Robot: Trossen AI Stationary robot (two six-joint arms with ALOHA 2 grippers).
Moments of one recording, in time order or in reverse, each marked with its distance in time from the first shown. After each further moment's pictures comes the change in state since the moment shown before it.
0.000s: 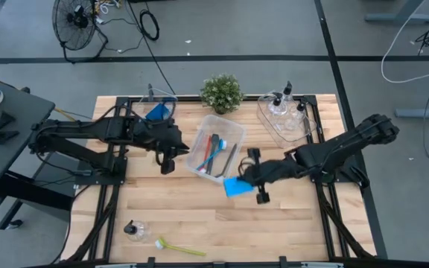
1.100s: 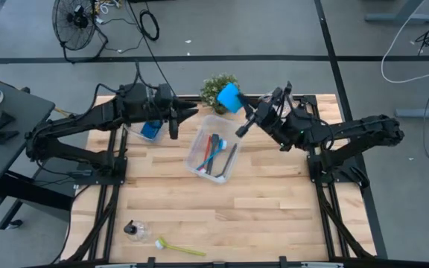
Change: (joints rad) left arm 0.258 -0.049 0.000 0.507 0.062 -0.051; right arm -0.292 -0.069 0.001 0.903 0.563 -0.495
